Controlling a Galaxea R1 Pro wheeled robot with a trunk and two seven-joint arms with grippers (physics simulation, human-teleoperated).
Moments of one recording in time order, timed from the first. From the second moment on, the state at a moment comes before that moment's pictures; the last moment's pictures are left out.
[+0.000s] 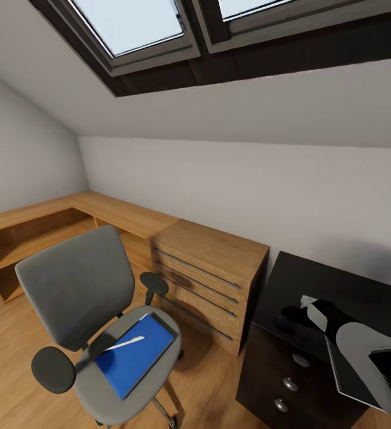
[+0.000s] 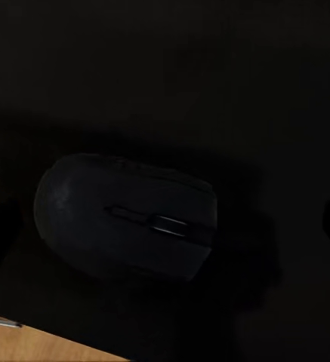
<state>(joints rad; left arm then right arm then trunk) -0.06 0.09 -0.09 -0.12 0.46 -0.48 -0.02 -0.98 -0.23 0.18 -0.10 -0.48 0.41 -0.01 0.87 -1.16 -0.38</state>
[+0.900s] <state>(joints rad) -0.06 0.04 -0.10 -0.12 0.46 -0.48 -0.01 -0.97 -0.19 0.18 -0.11 -0.48 0.43 0.00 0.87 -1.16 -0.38</state>
